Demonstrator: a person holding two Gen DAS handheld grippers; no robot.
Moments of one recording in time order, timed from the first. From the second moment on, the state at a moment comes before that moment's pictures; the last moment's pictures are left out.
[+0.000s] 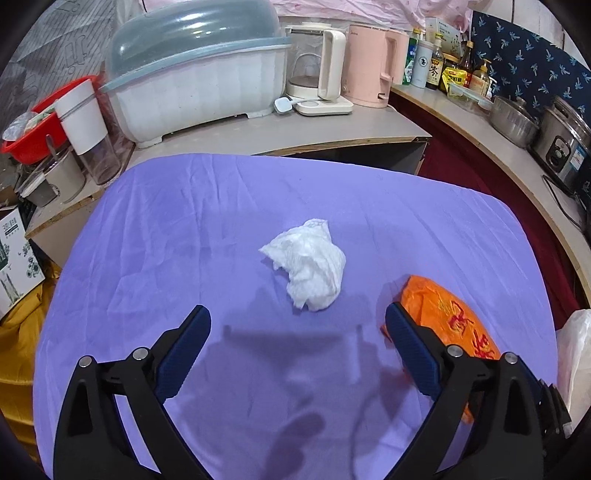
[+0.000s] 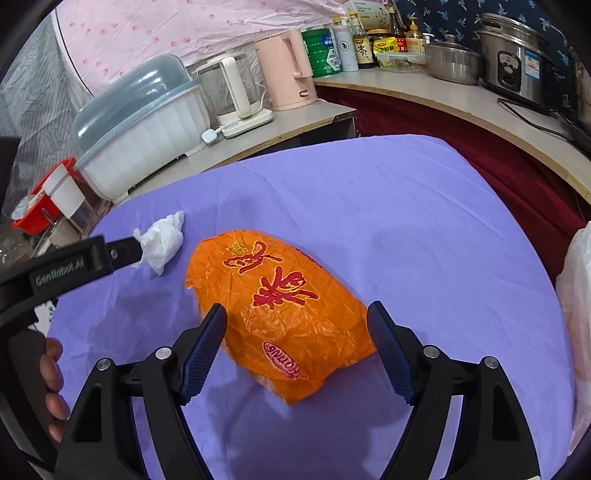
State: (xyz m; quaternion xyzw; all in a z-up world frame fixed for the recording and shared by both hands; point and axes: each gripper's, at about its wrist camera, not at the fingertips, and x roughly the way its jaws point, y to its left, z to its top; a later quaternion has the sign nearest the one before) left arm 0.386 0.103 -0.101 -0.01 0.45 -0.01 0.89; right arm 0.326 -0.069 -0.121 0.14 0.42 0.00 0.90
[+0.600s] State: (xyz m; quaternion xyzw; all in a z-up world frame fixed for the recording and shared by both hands) left arm 0.425 0.090 -0.140 0.00 0.49 -0.04 0.87; right arm 0.341 -0.071 -0.137 0.14 0.42 -0.01 0.90
